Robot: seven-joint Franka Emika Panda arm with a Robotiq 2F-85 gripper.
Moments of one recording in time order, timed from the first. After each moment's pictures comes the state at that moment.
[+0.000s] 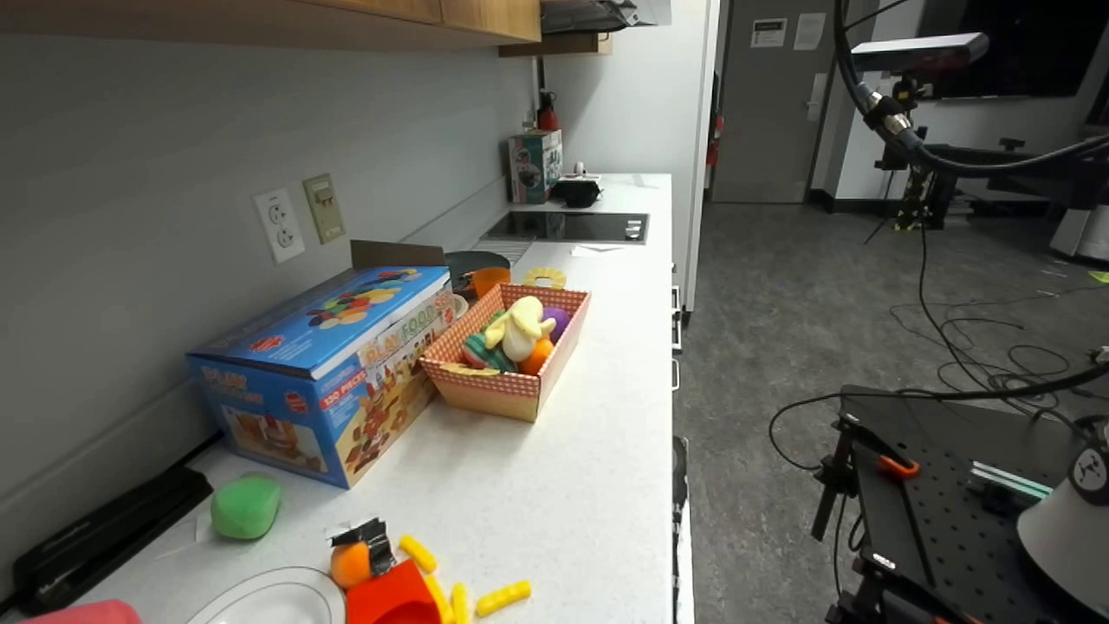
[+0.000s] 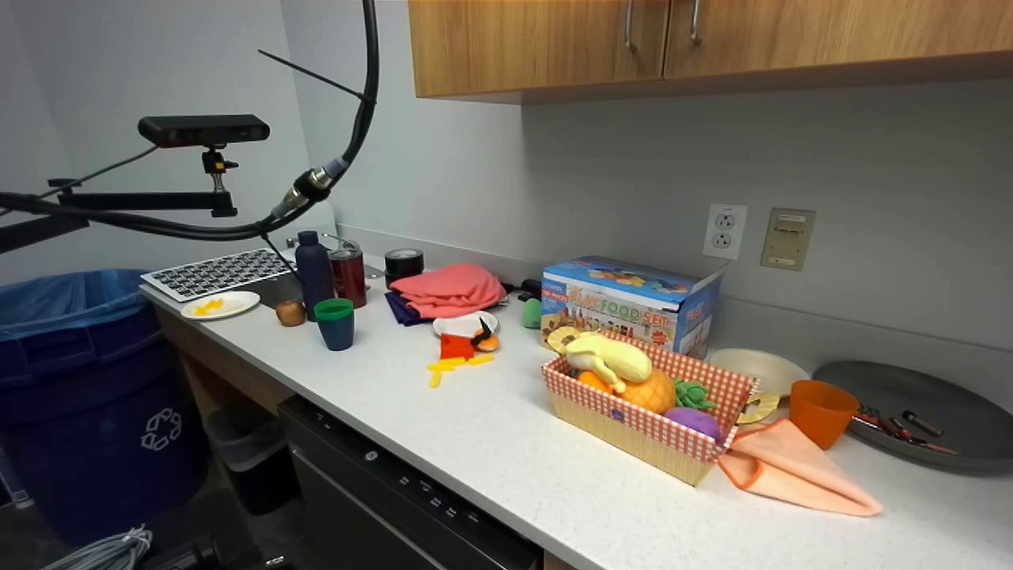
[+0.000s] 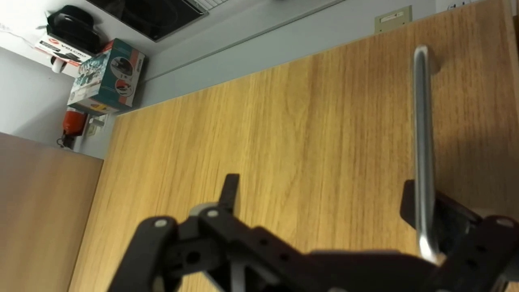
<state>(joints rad) -0.12 -0.03 0.01 -1.62 -0.61 2.44 0.61</state>
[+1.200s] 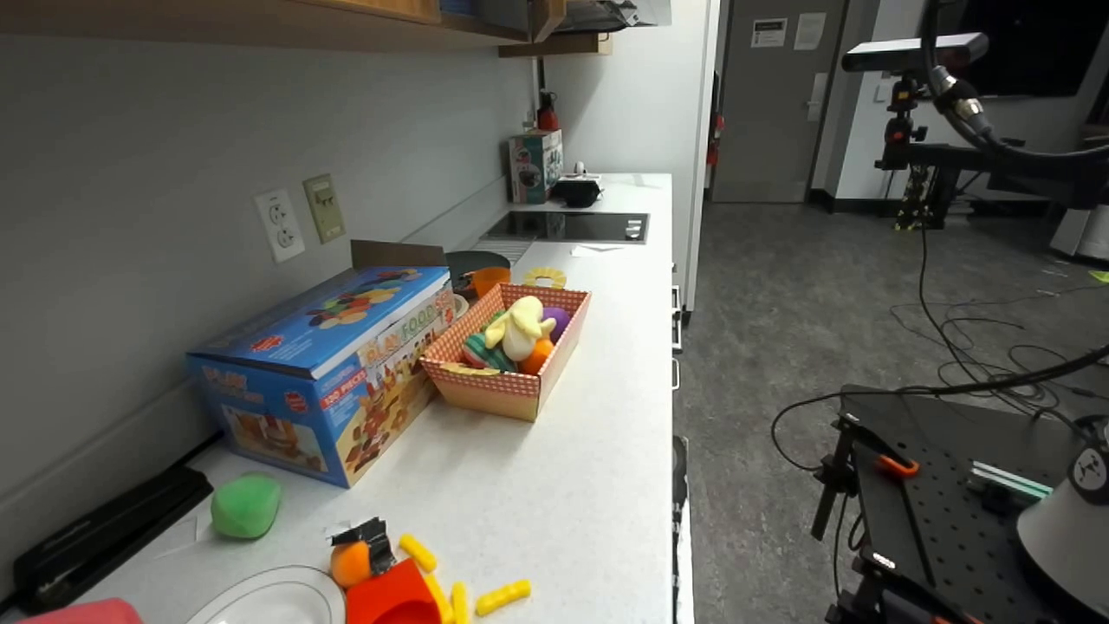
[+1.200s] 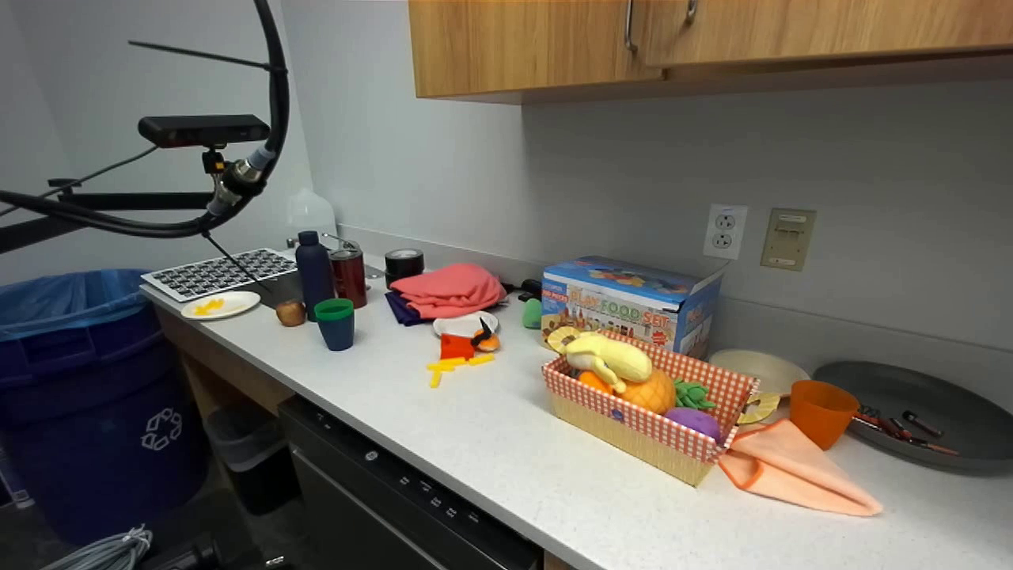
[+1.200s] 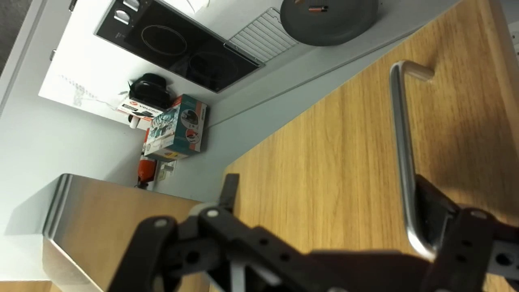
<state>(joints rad) -0.17 -0.36 -0.02 -1.93 -0.57 2.32 0.66</state>
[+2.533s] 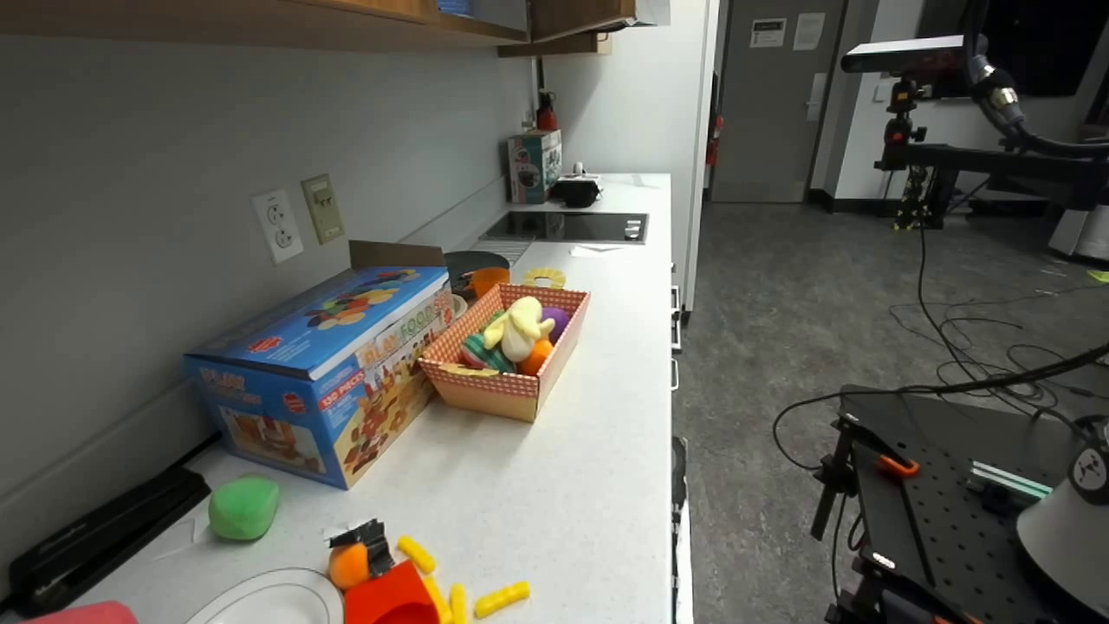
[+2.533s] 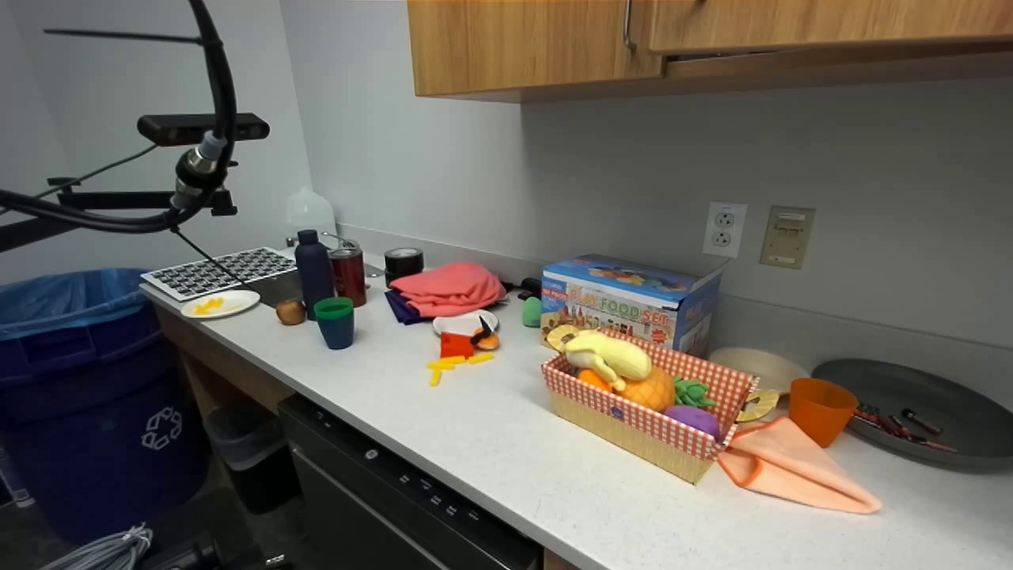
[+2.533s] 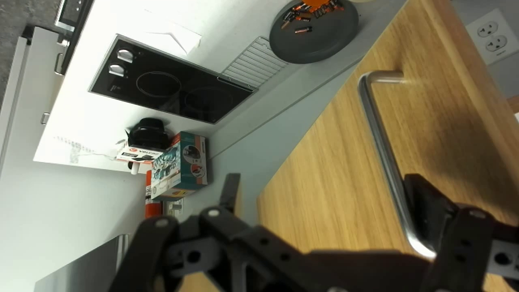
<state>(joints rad) -0.27 -0.52 -0.06 -2.09 -0.29 2.39 0.52</state>
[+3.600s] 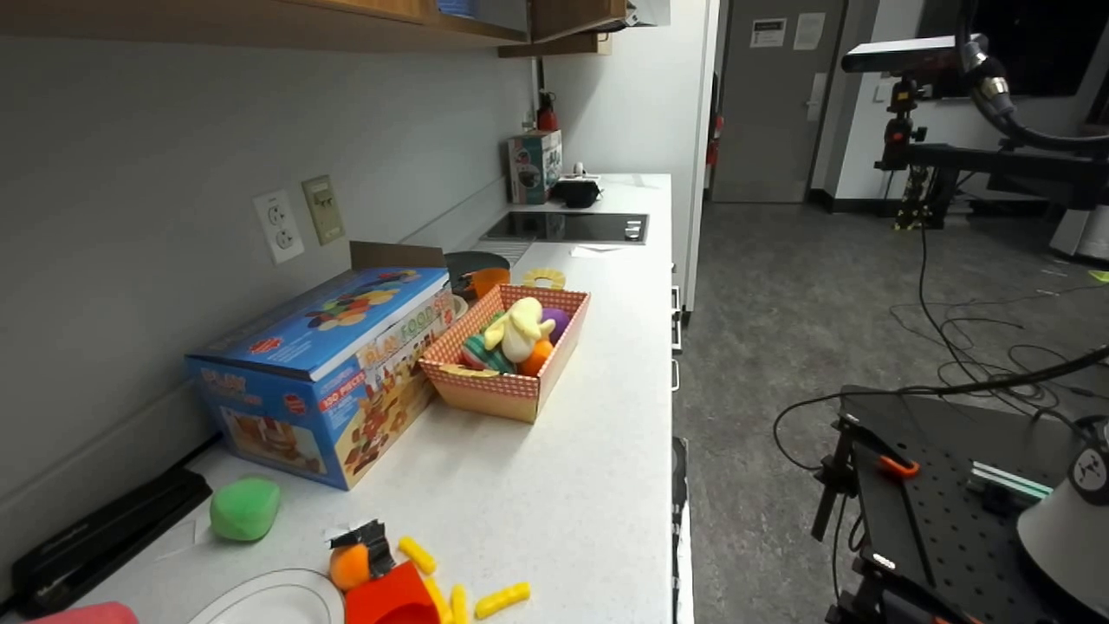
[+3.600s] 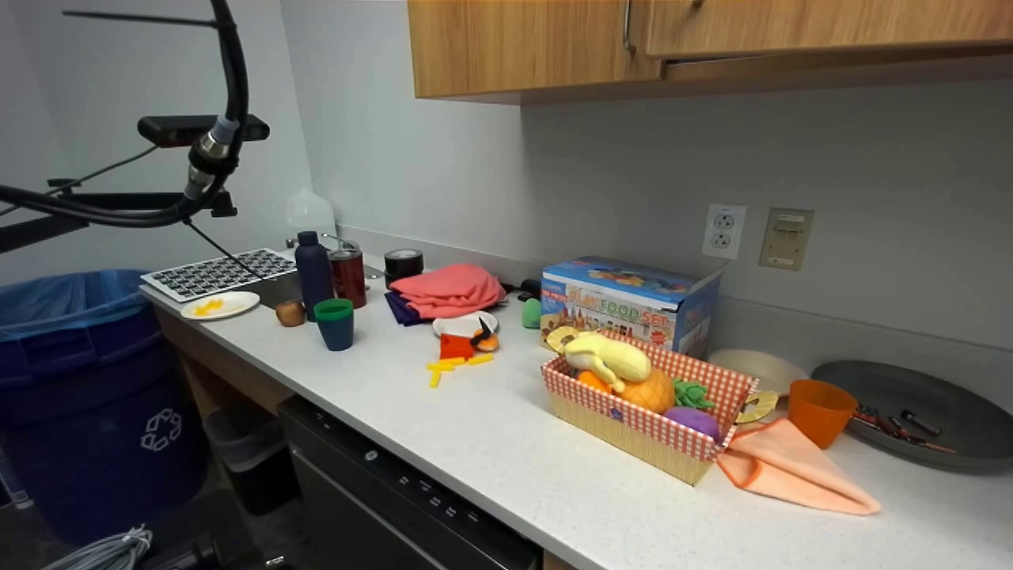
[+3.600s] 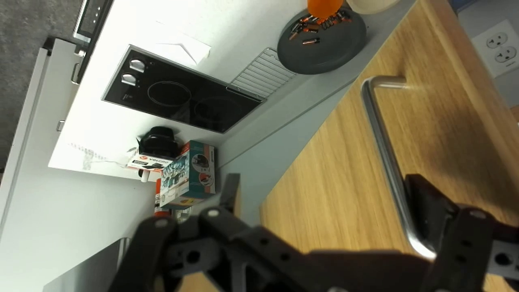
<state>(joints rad) -0.31 -0.49 -0.01 -2.03 -0.29 2.30 0.54</state>
